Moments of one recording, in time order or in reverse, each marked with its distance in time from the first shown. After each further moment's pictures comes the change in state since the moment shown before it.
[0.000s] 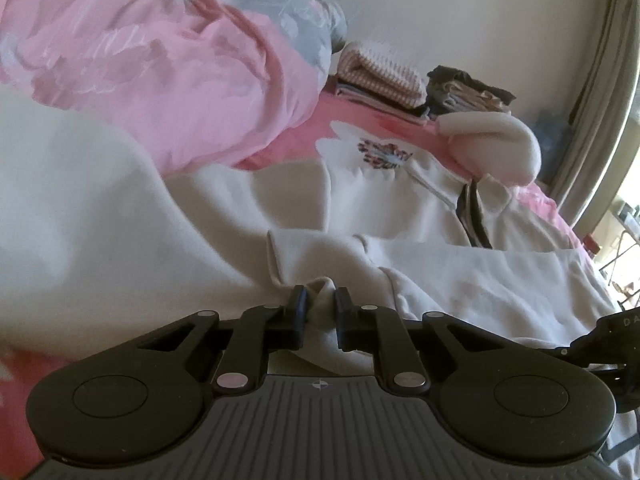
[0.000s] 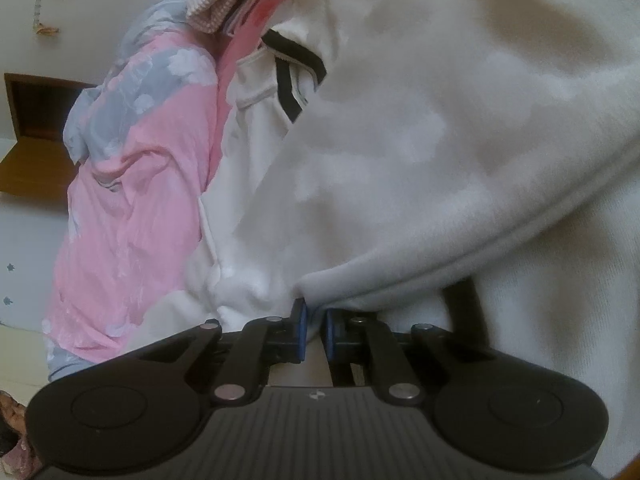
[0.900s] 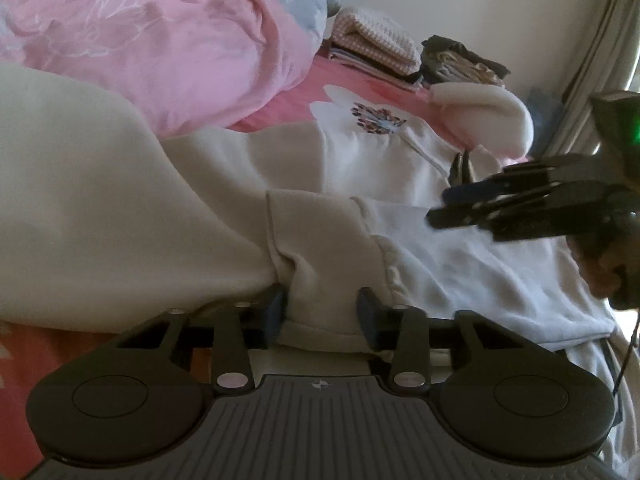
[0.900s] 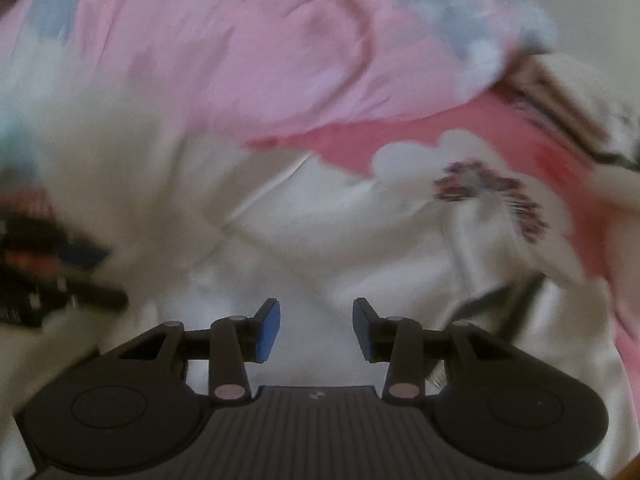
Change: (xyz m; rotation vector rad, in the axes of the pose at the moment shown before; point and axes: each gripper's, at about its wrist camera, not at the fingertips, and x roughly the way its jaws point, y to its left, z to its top) left arm -0.003 0.012 -0.005 -0.025 0.135 -0.043; right arm 0.102 0.146 0.024 -1.424 0.219 -0.249
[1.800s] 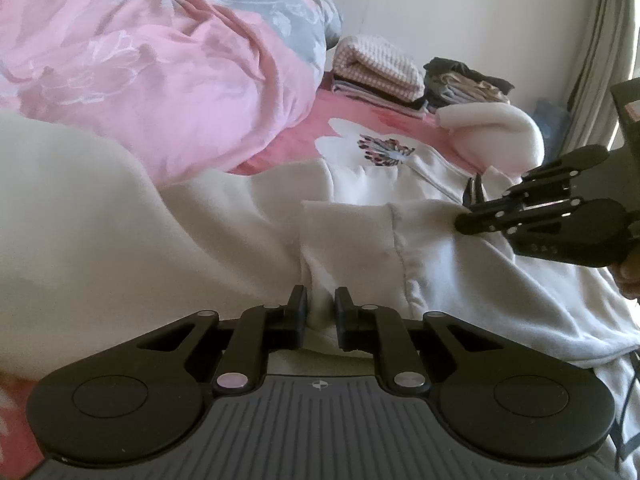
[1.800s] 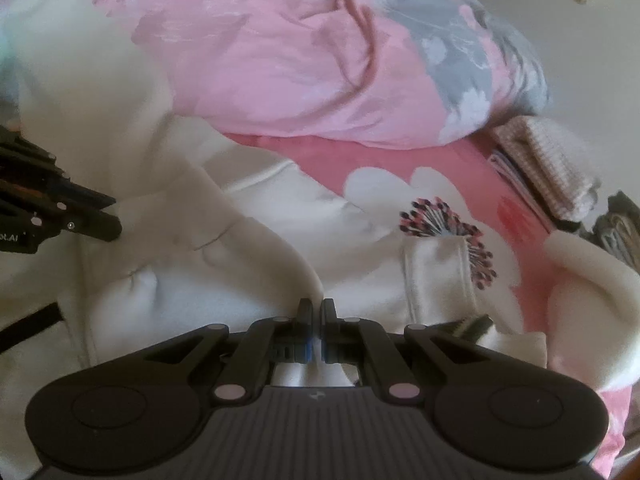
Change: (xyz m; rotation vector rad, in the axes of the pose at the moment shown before) left arm 0.013 -0.010 0.010 0.067 -0.111 0.050; right arm -0.012 0.014 0.000 -0.146 -0.049 -0.218
